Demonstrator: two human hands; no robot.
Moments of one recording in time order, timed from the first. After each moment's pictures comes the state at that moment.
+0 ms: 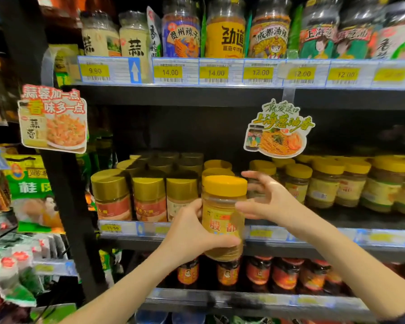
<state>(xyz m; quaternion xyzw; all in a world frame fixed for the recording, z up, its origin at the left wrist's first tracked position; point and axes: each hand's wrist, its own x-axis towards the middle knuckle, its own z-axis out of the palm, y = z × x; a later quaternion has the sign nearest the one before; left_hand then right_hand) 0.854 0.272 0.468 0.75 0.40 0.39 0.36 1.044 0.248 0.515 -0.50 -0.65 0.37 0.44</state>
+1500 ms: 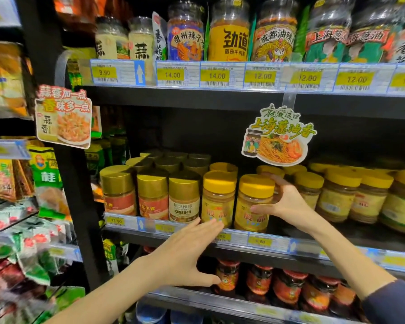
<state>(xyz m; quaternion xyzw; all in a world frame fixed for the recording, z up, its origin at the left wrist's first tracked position) 0.849 0.272 0.446 0.93 0.34 0.10 0.03 1.110 0.319 0.486 -0.51 -0.69 0.26 0.44</state>
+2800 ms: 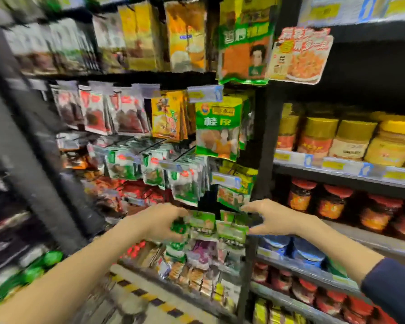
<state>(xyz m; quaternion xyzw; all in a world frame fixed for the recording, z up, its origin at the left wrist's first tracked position) 0.450 0.159 0.391 0.81 0.58 -0.09 0.09 0.730 0.210 0.399 -0.43 -0.88 0.17 -0.05</state>
